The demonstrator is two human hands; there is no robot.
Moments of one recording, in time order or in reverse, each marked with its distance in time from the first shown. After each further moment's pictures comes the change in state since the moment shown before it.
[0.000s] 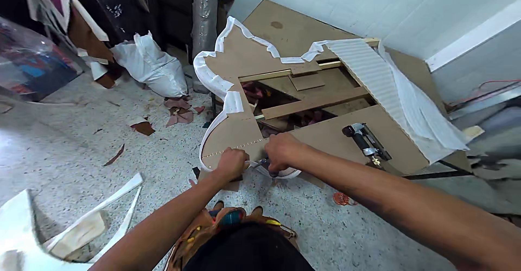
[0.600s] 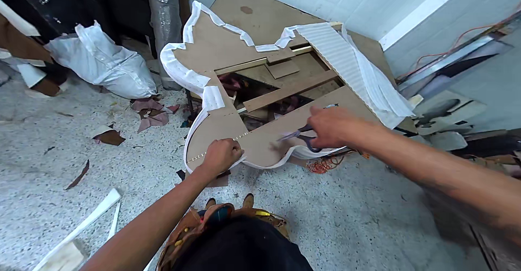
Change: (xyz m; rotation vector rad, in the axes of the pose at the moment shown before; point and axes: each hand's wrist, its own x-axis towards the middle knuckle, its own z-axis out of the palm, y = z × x) left_hand 0.011 -0.007 -0.038 -0.212 0.067 0.060; right_hand -0.102 0.111 0.008 0.048 0.096 0.295
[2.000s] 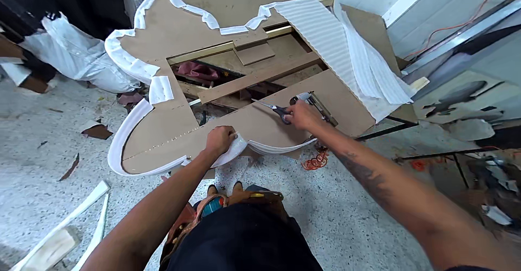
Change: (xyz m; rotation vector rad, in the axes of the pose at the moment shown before) left_hand 0.151 0.130 0.143 -0.001 0.004 -0.242; right_hand 0.108 0.186 0.259 0.581 0.286 0.149
